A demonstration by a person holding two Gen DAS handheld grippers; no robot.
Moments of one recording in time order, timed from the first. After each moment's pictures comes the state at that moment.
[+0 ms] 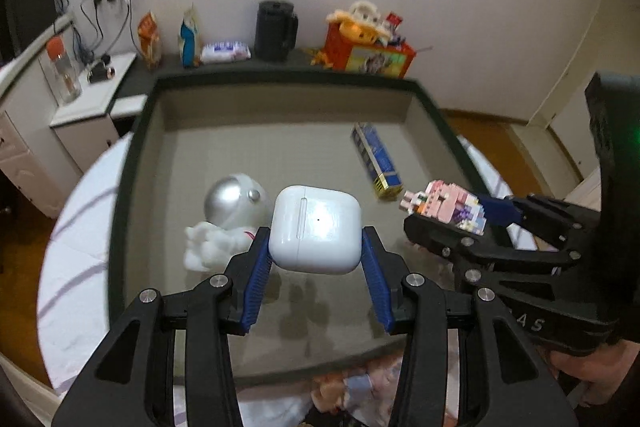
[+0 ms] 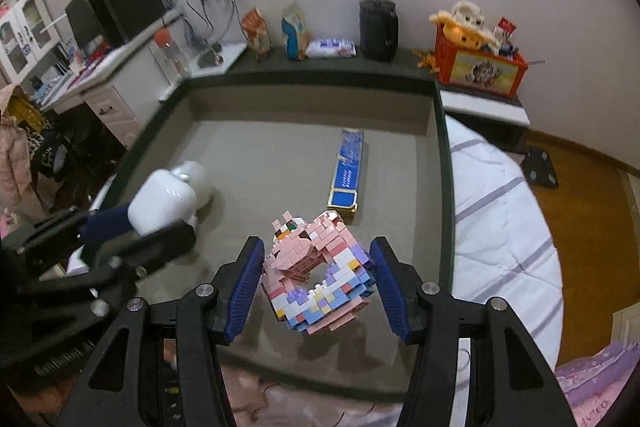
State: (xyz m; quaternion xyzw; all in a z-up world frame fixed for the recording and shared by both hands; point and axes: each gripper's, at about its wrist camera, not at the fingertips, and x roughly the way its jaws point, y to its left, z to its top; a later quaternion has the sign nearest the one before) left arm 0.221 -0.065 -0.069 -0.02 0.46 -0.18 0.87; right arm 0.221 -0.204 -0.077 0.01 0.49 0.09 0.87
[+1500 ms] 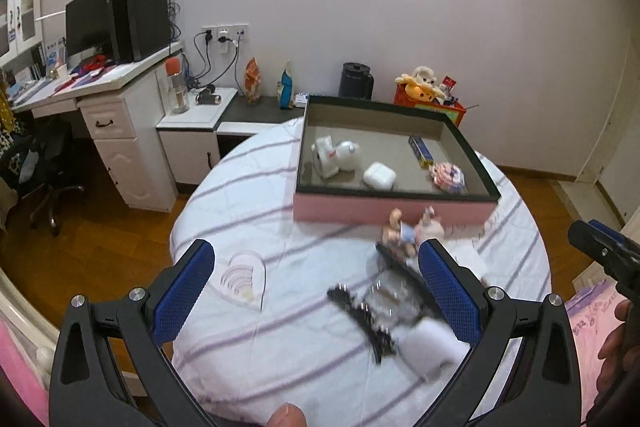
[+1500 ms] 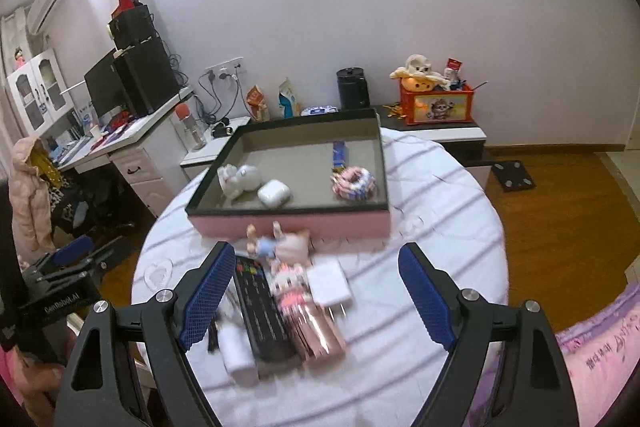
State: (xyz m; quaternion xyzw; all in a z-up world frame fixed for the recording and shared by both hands) left arm -0.001 0.032 -0.012 -0.03 0.35 -0.04 0.94; right arm -0.016 -0.210 0.004 0.07 0.35 0.05 0.93
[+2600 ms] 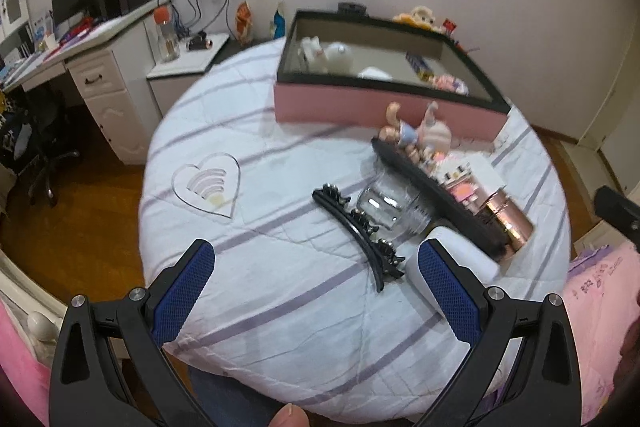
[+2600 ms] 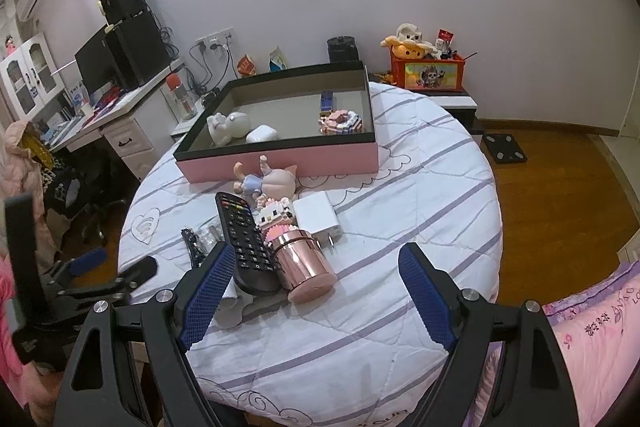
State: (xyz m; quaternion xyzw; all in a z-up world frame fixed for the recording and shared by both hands) left arm -0.009 0.011 -0.085 -0.02 0.44 -0.04 0.90; right arm -0.036 -0.214 -0.031 0.07 0.40 0.05 0.91
